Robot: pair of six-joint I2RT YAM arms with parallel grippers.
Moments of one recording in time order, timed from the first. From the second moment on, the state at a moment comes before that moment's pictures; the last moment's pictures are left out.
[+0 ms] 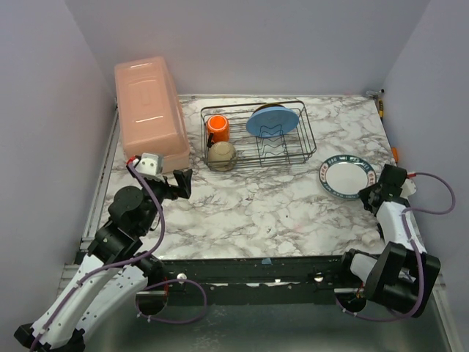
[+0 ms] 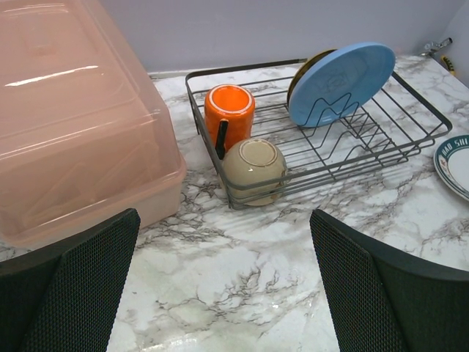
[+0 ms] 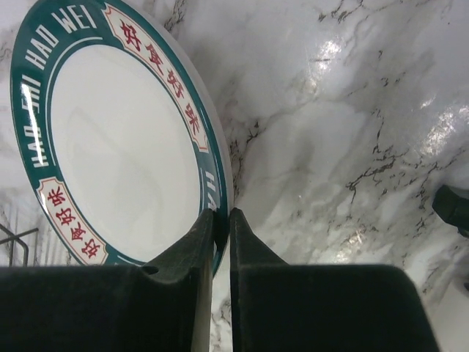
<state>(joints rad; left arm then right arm) -0.62 0.46 0.69 -0.28 -0.33 -0.11 -0.39 1.11 0.54 -0.31 0.12 0.75</state>
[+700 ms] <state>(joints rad) -0.69 0.84 0.74 -0.12 0.12 -0.71 -0.39 1.00 0.55 -0.46 -0.07 0.75</state>
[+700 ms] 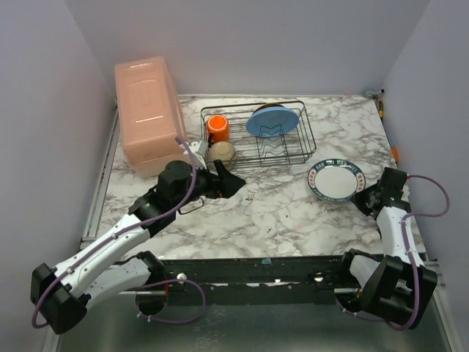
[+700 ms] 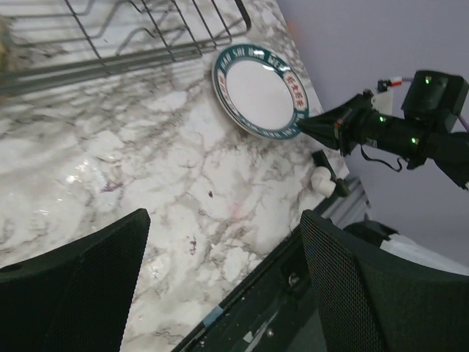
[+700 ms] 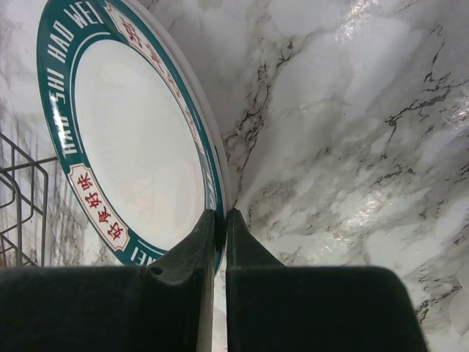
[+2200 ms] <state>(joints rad) -1.20 1.55 1.14 0.06 -0.09 -0.24 -0.35 1.16 0.81 -0.66 0.02 0.63</state>
